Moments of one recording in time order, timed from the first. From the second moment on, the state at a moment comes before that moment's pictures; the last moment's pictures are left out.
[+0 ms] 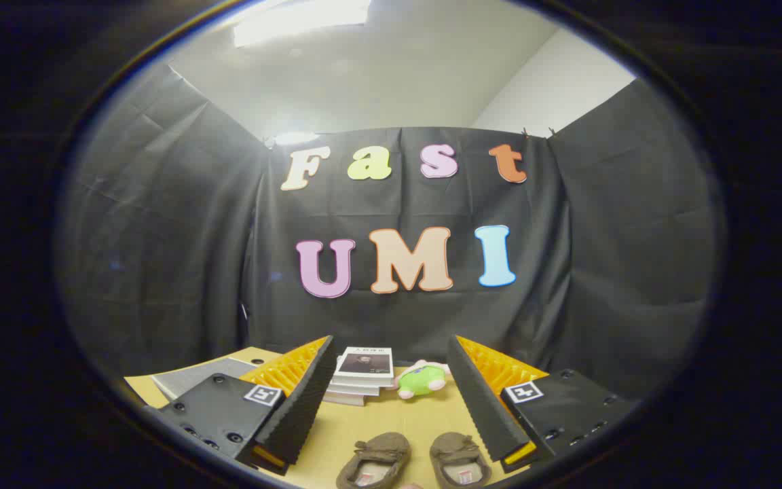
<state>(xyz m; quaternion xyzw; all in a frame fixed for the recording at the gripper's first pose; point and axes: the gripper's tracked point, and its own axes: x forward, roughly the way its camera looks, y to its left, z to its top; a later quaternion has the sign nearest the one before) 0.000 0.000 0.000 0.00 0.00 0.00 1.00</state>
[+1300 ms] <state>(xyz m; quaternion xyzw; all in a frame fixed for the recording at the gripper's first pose) 0.023 0.014 -0.018 0.03 0.04 0.05 1.00</state>
